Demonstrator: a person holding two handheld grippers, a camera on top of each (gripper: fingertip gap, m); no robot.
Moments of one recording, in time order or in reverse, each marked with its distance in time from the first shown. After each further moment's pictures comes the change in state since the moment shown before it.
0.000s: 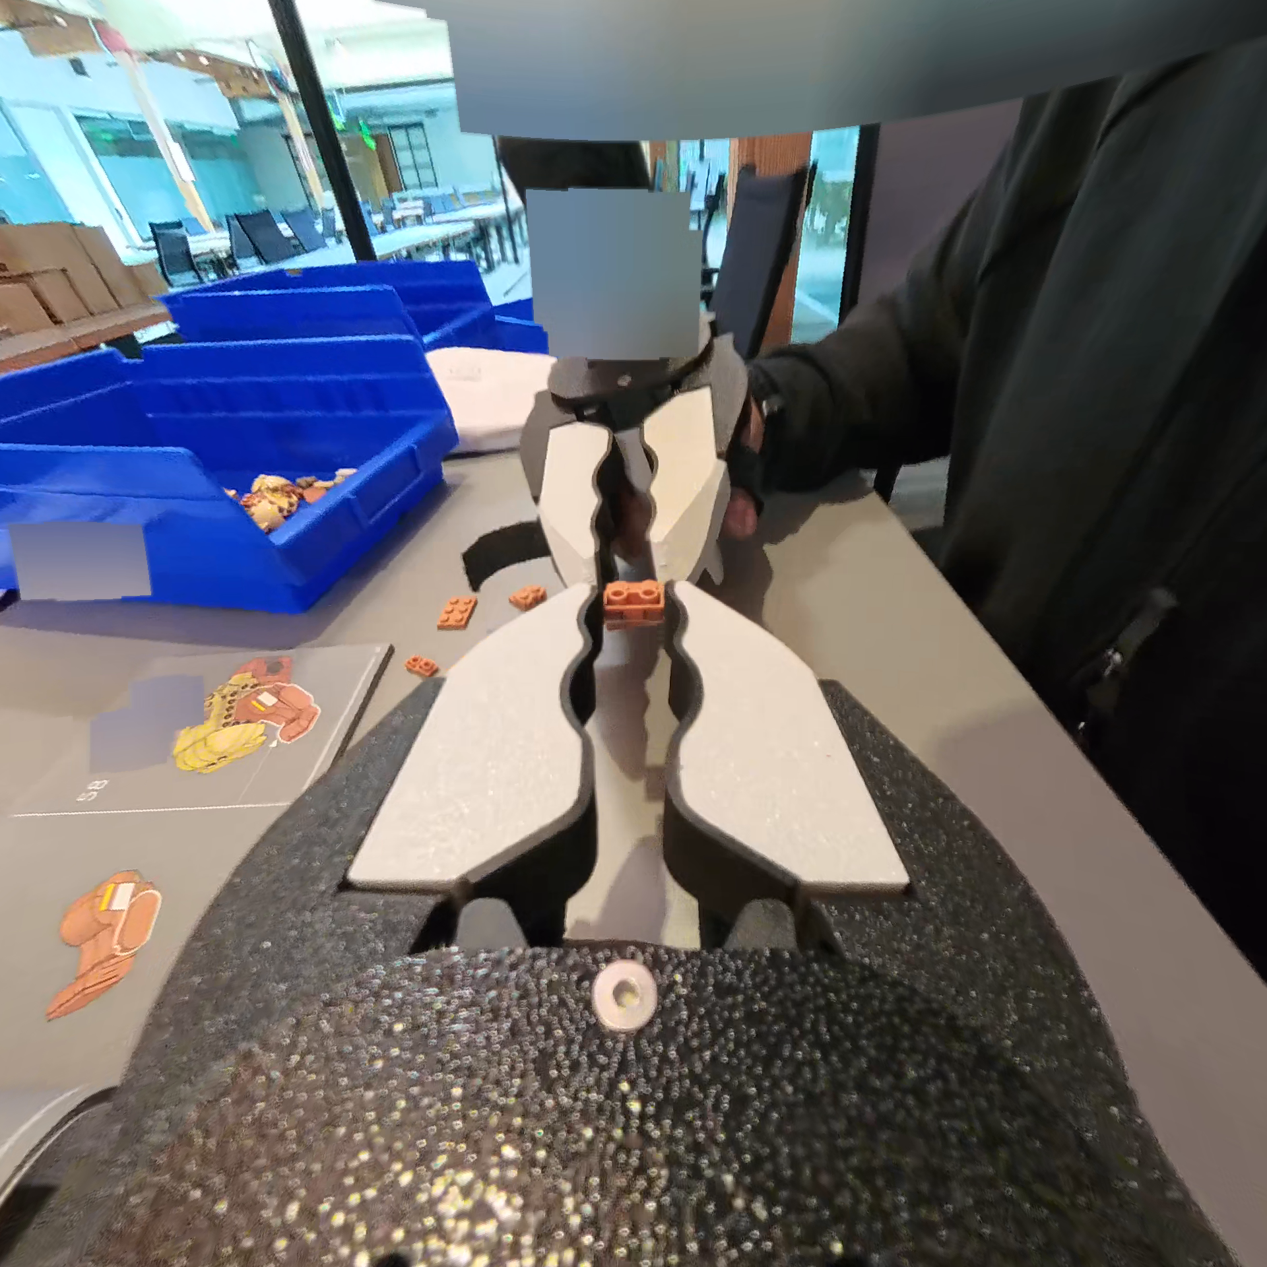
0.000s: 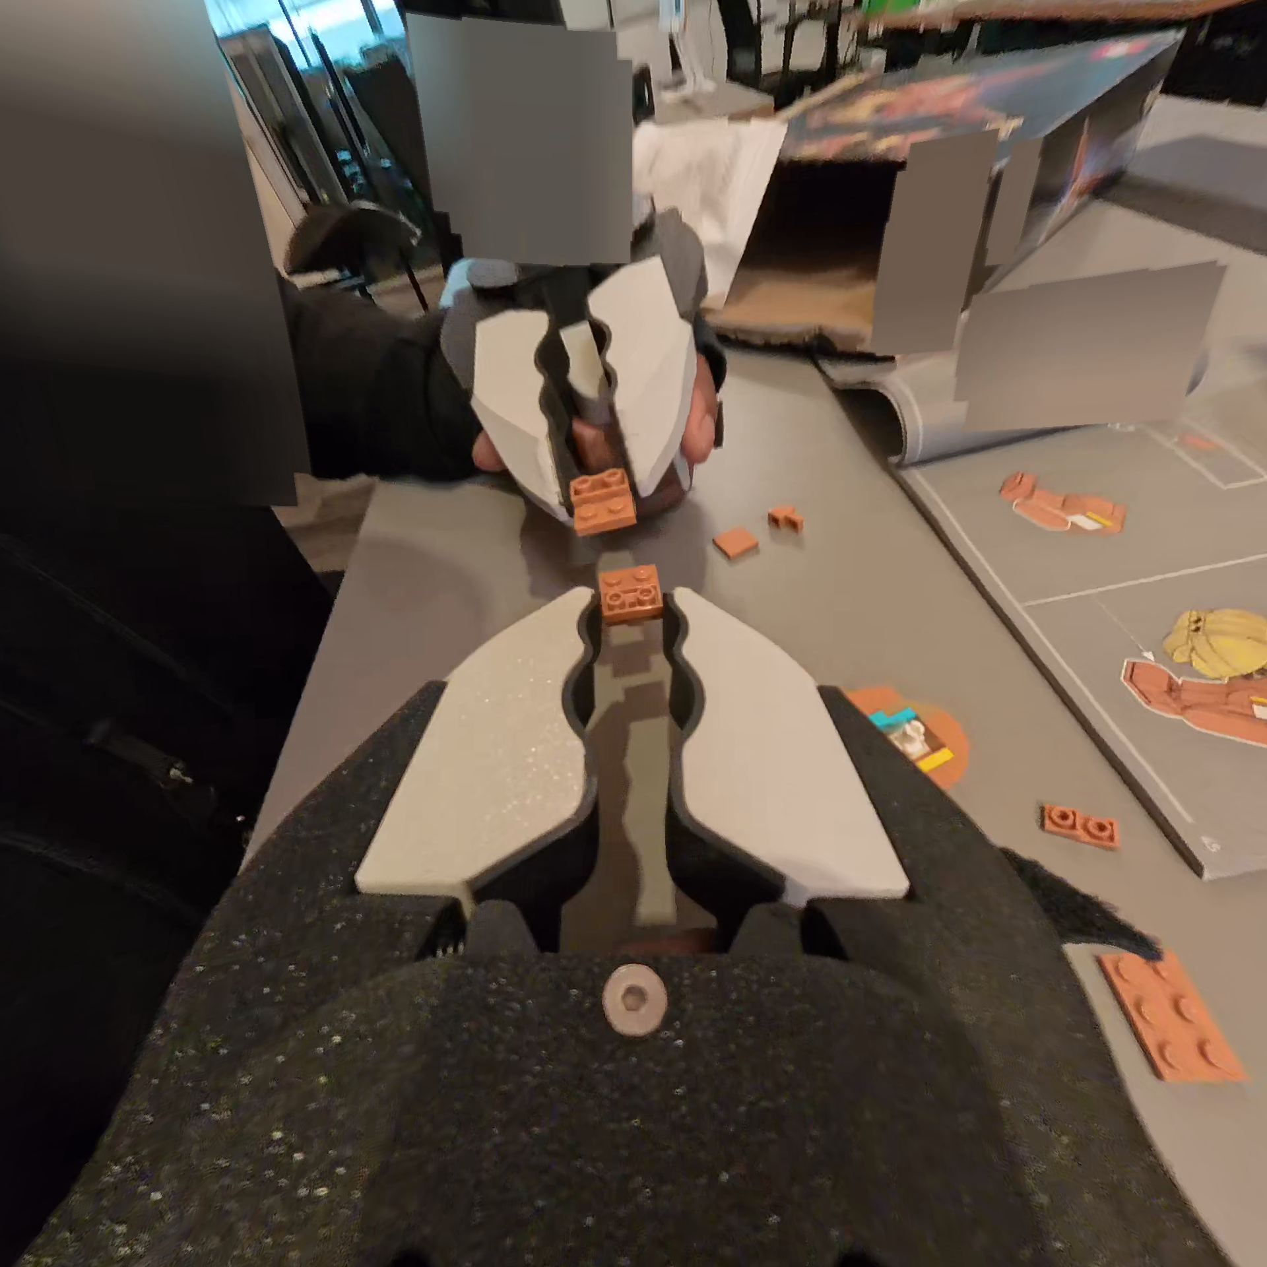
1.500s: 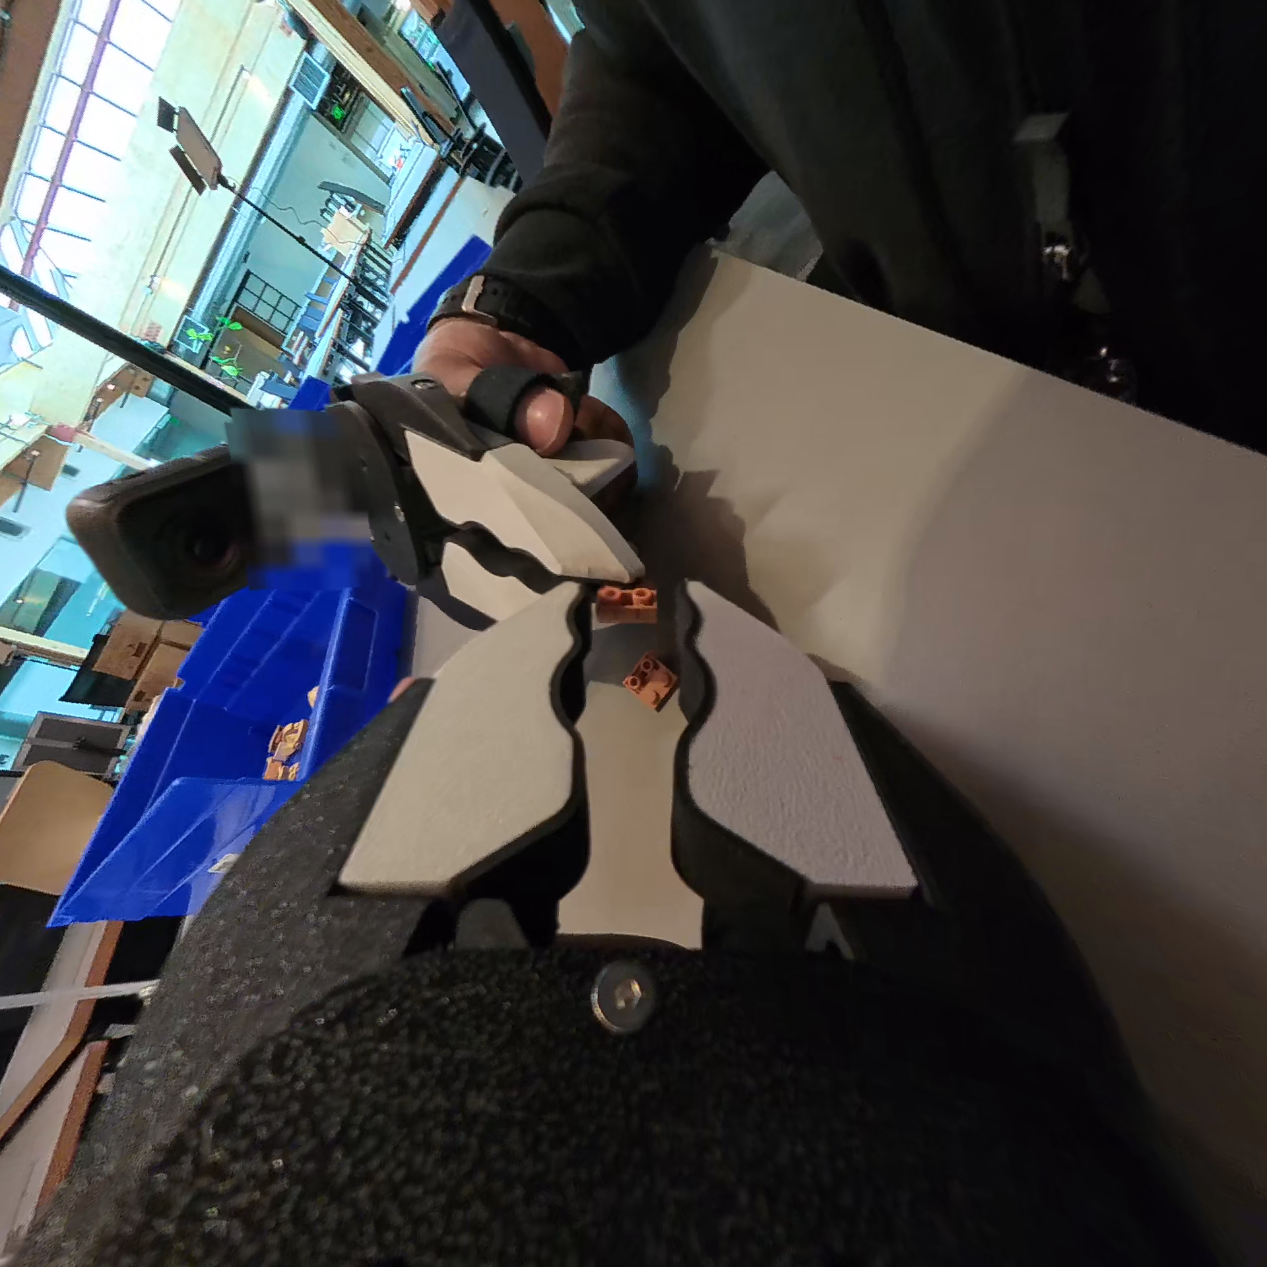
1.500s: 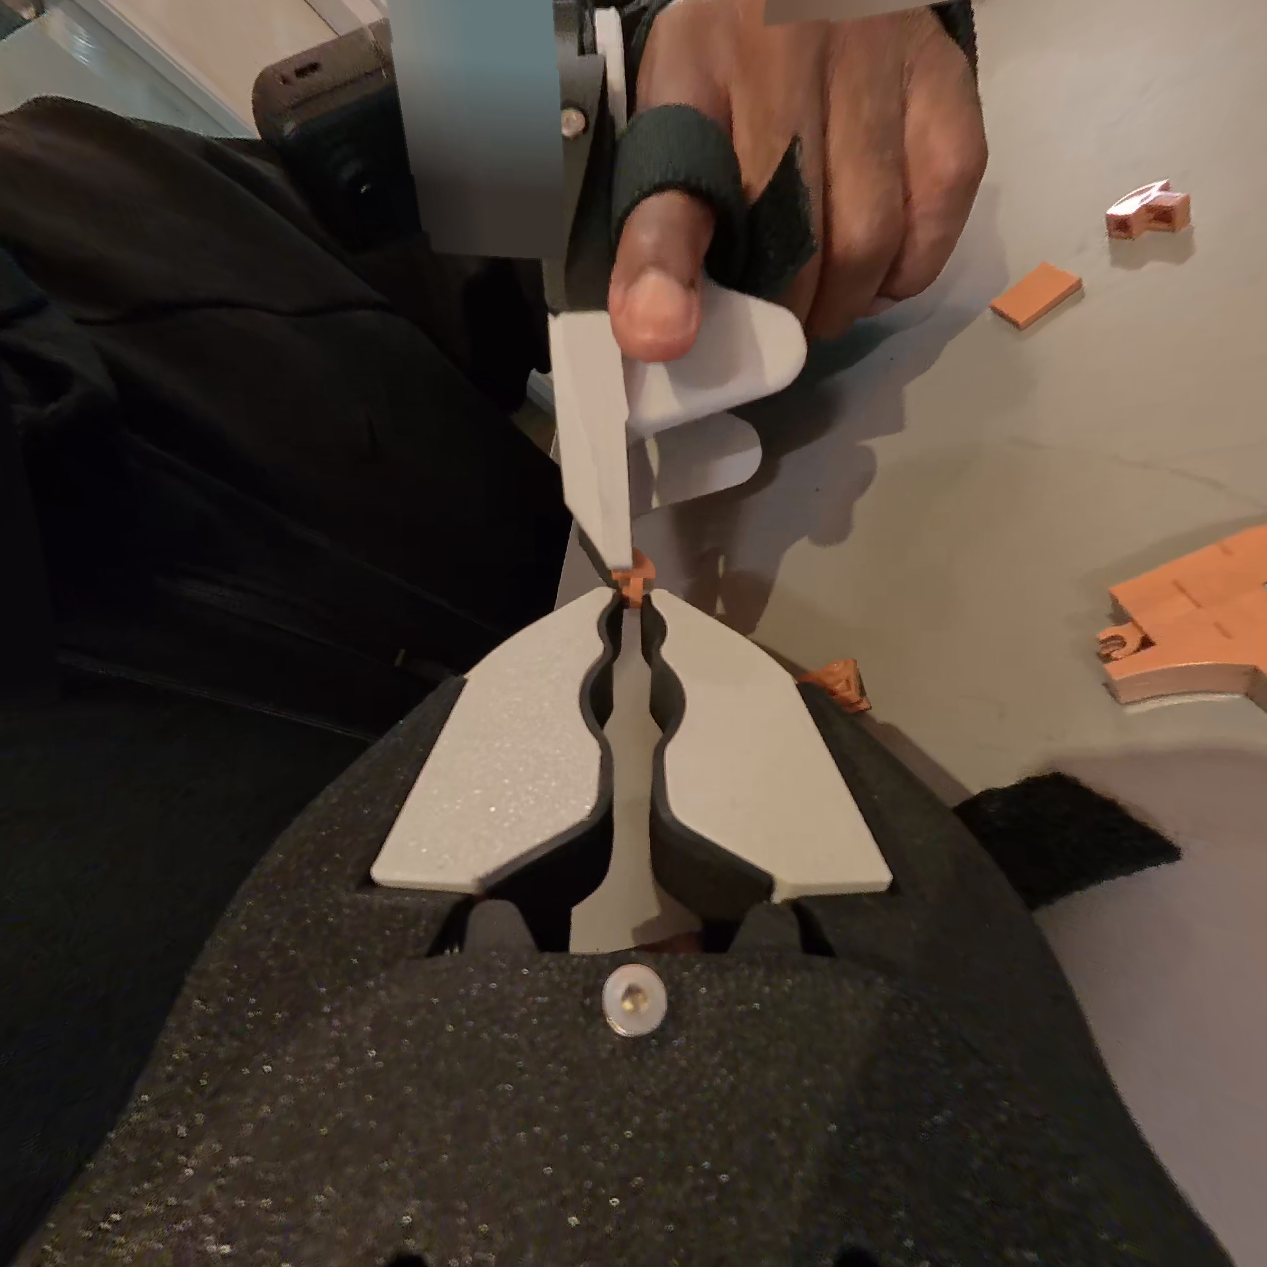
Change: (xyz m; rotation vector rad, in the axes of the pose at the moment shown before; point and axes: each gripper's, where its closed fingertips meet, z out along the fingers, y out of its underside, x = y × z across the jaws) left arm 0.051 0.033 0.025 -0.164 0.169 0.749; right arm -0.047 0.034 -0.004 -0.259 -0.424 0.429
